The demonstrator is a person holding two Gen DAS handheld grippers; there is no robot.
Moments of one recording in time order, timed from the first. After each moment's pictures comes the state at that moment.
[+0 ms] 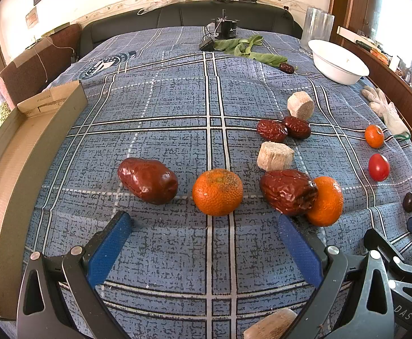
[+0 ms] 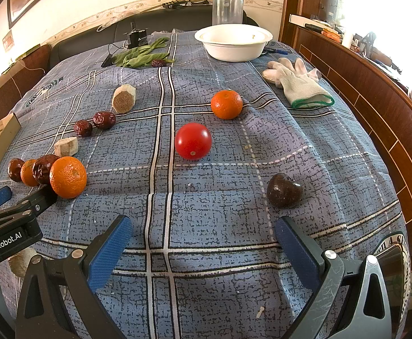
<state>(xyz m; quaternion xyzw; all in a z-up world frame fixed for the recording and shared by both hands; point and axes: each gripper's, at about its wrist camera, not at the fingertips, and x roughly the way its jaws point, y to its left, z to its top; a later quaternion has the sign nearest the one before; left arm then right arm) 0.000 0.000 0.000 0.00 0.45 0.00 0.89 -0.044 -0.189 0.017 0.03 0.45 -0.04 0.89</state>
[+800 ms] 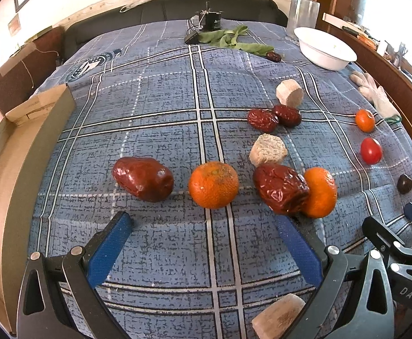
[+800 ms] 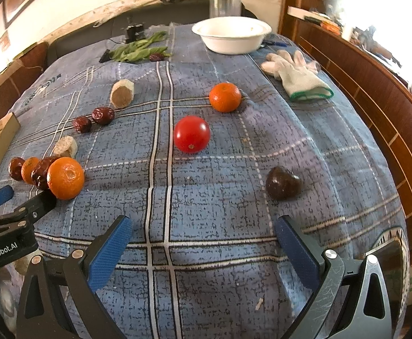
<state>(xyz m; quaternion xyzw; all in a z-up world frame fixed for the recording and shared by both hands) 0.001 0.001 0.001 0.02 0.47 -0.04 0.88 -0.046 -0.189 0.019 0.04 0.48 -0.05 0.88</state>
